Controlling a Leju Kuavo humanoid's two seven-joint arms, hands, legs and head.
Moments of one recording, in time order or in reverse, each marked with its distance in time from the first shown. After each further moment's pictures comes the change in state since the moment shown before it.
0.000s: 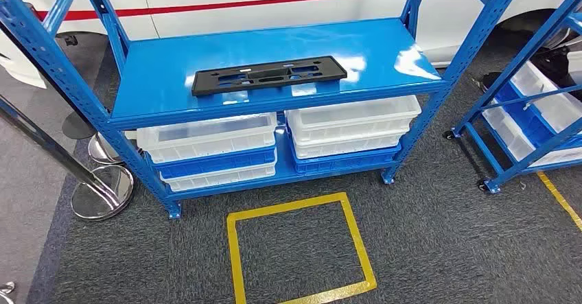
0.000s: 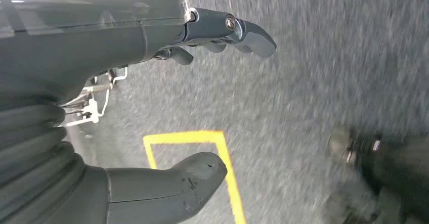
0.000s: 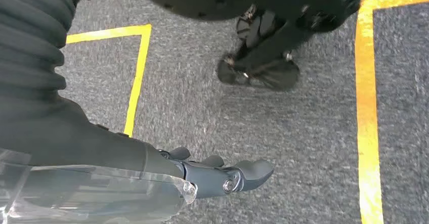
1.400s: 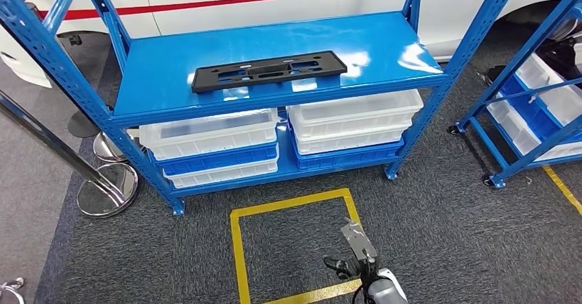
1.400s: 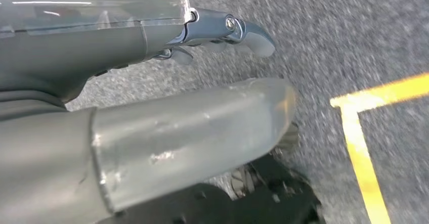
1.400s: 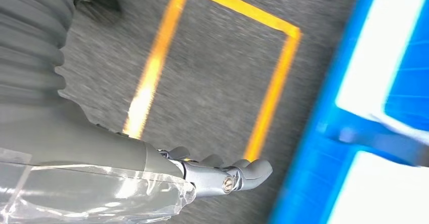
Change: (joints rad) left arm -0.233 -0.091 0.744 0.040 -0.778 -0.051 -0.250; right arm -0.433 0.208 -0.300 0.105 0.628 -0.096 -0.464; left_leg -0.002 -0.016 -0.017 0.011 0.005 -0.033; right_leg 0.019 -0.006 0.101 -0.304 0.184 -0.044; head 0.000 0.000
